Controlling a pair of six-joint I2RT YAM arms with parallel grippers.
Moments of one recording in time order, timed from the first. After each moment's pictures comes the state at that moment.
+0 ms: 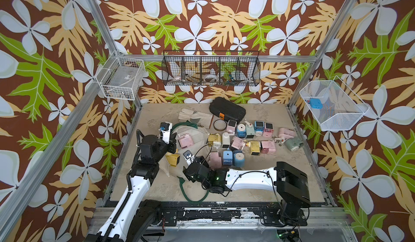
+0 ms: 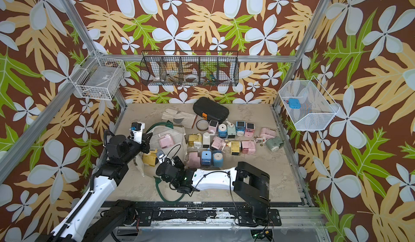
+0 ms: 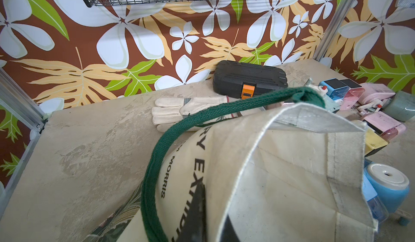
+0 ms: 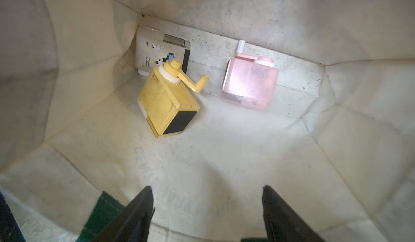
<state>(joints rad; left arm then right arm) -0.13 0.87 0.61 -0.03 0.23 0.04 1.27 1.86 1.22 -0.01 0.53 0.26</state>
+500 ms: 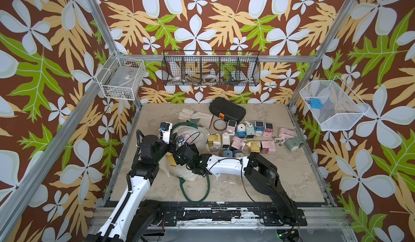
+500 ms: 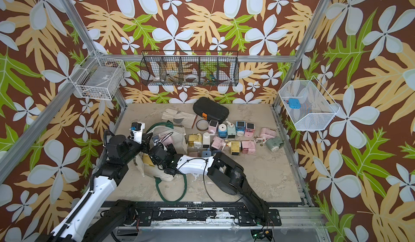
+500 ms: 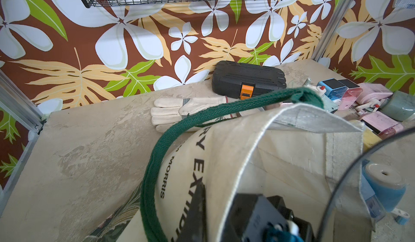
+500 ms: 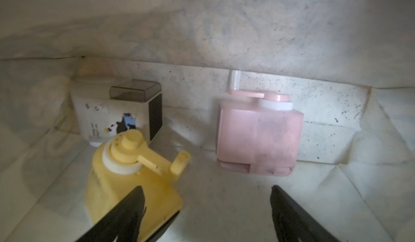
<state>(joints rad) -0.13 0.86 0.61 -0.03 0.23 0.04 1.13 2.21 1.62 -0.03 0.49 0.33</state>
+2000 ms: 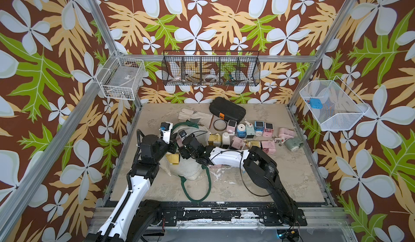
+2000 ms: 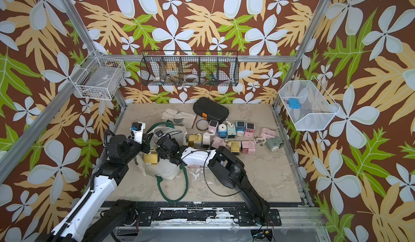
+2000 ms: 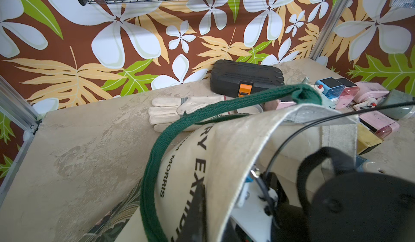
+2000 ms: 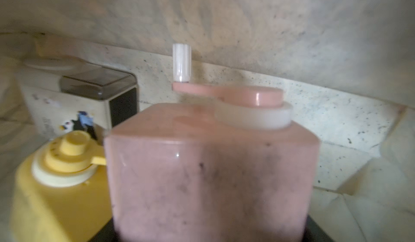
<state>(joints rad) -0.13 0.87 0.61 -0.03 0.24 0.04 1.03 2.21 1.60 -0.03 0.29 0.17</state>
